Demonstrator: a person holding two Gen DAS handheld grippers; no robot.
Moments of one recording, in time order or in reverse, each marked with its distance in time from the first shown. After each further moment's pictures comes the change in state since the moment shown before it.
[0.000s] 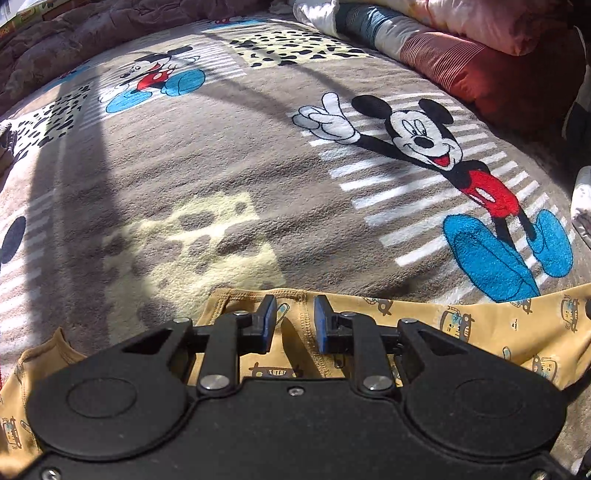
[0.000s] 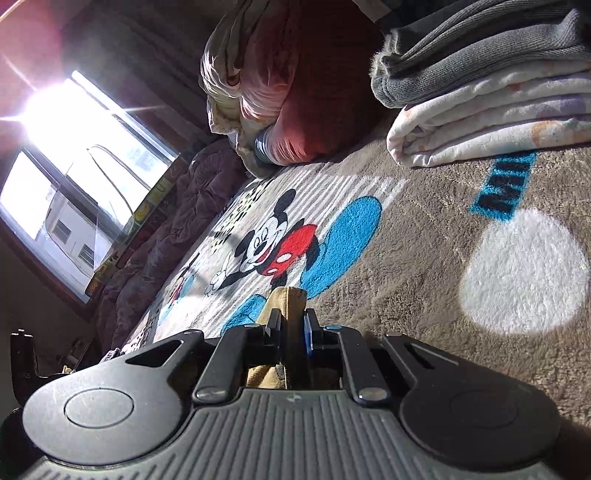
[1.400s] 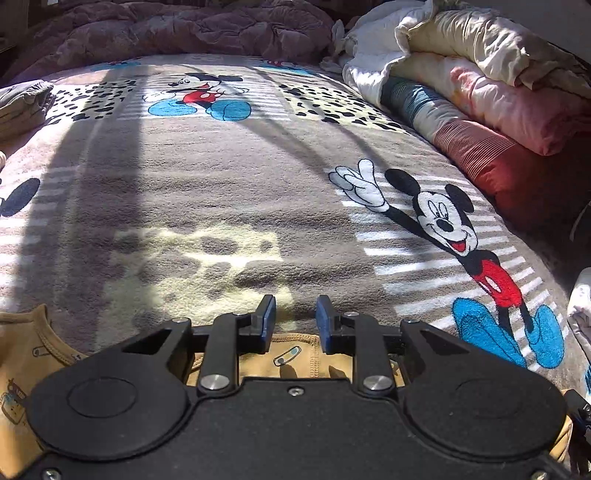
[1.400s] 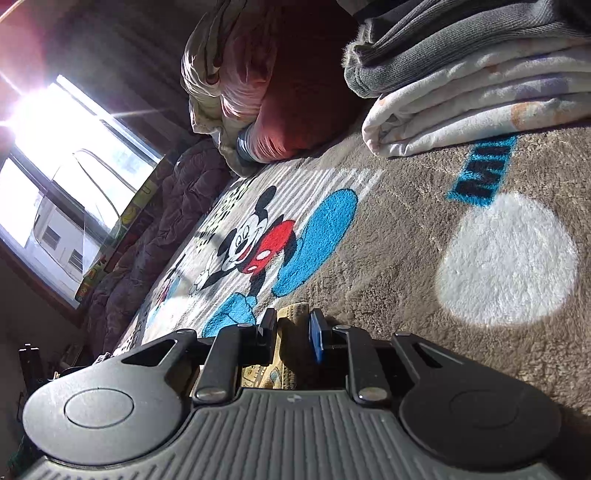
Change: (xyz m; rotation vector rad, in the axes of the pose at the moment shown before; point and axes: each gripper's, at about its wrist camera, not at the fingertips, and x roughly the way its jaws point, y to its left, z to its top) left arm -0.026 0.024 -0.016 -0.229 -0.229 -0.031; right arm 0.010 -0.011 -0.004 0.030 0.017 -0.020
